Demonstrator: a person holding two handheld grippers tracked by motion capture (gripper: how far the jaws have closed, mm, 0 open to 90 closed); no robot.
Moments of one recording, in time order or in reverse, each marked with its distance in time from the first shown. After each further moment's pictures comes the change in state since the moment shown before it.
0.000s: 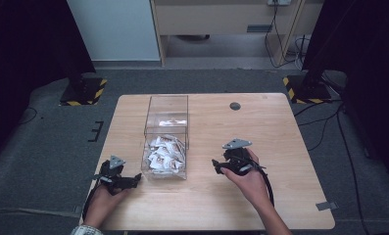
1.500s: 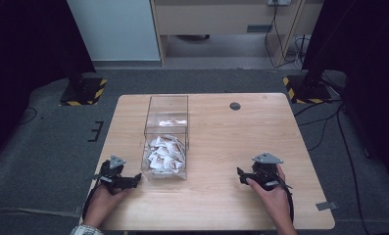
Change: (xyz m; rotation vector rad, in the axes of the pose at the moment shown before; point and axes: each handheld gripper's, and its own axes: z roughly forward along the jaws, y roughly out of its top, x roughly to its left) left arm 0.000 0.000 0.000 0.001 -0.002 0.001; right arm -0.049 -0.077 -0.022 -0.064 -0.131 0.132
